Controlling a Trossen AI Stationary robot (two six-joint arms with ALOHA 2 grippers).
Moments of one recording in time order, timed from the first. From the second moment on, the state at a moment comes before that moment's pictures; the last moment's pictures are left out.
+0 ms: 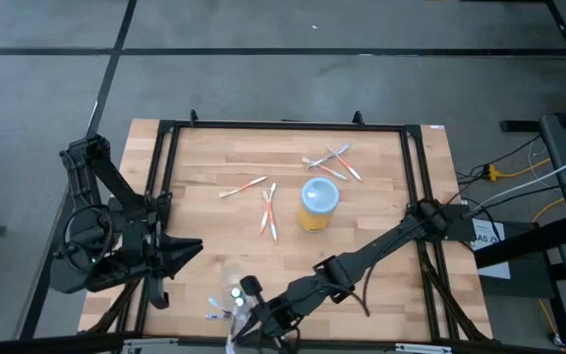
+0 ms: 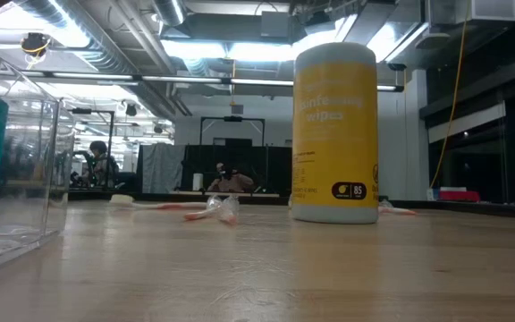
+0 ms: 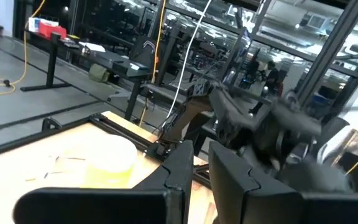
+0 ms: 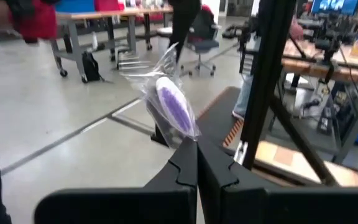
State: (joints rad) left arm -1.11 1.26 1.28 0.01 -1.47 -0.37; right arm 0.57 2.15 1.97 0.06 -0.02 -0.01
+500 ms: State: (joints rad) left arm -1.09 1.17 1.29 -0.52 -1.29 -0.75; right arm 0.55 2.19 1.97 0.04 -0.04 0.02
